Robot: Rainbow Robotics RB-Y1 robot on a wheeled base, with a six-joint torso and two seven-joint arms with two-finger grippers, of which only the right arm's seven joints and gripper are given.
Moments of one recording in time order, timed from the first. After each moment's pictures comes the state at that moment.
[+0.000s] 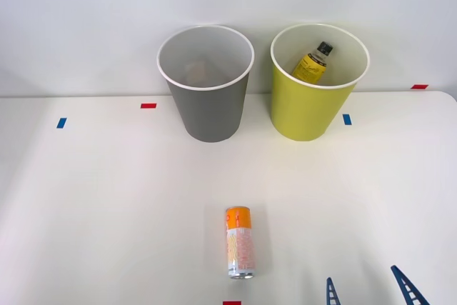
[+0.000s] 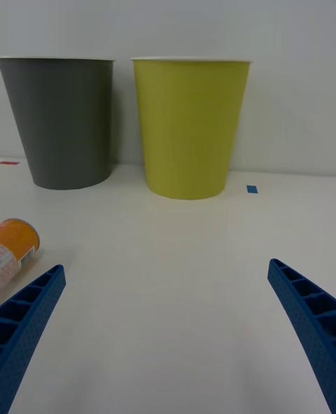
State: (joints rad) arm 0.97 -0.07 0.13 -1.78 0.36 -0.92 1.29
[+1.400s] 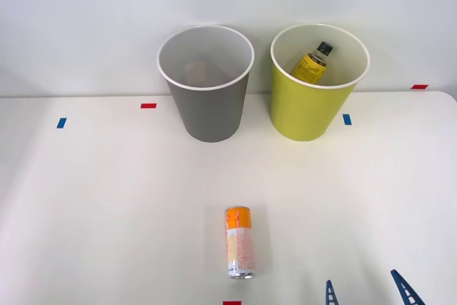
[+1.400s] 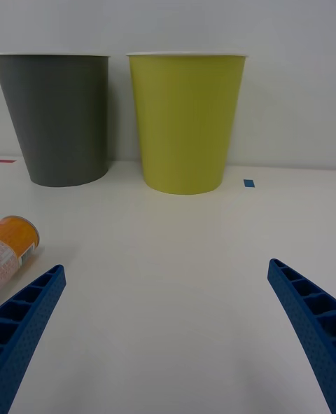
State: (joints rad) arm 0.98 -0.06 0.14 -1.78 0.35 -0.91 1.29
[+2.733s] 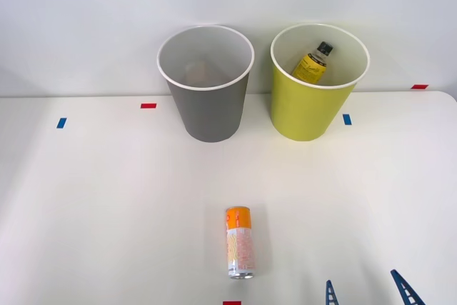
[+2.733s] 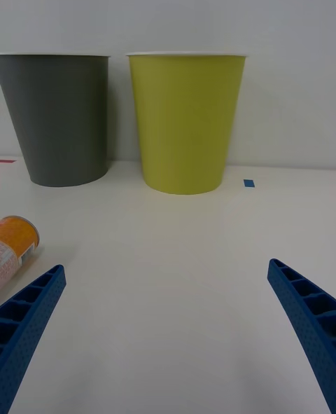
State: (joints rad) arm 0.98 -0.06 0.14 -1.78 0.35 -0.91 1.29
